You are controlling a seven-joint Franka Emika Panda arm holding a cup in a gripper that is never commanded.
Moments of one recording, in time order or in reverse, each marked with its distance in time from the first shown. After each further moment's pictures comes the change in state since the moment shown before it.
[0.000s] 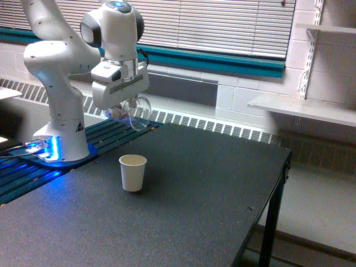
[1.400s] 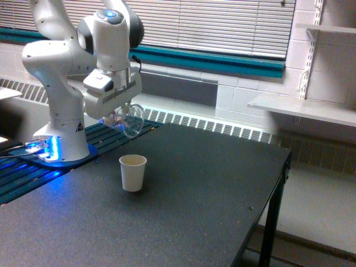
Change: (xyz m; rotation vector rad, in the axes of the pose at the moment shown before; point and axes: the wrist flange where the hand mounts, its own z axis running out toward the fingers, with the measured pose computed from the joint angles) arm 0.013 0.022 0.017 0.002 -0.079 -0.021
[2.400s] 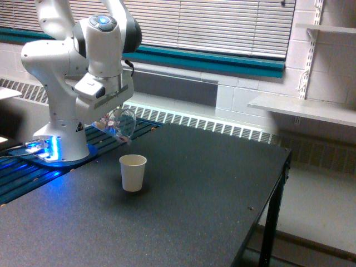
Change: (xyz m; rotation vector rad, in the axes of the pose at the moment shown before) arm 0.006 0.022 0.009 -0.026 -0.055 -0.009
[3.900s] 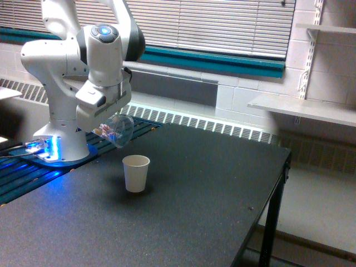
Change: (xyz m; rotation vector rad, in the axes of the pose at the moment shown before) arm 0.004 0.002 0.020 -0.030 -0.044 -0.041
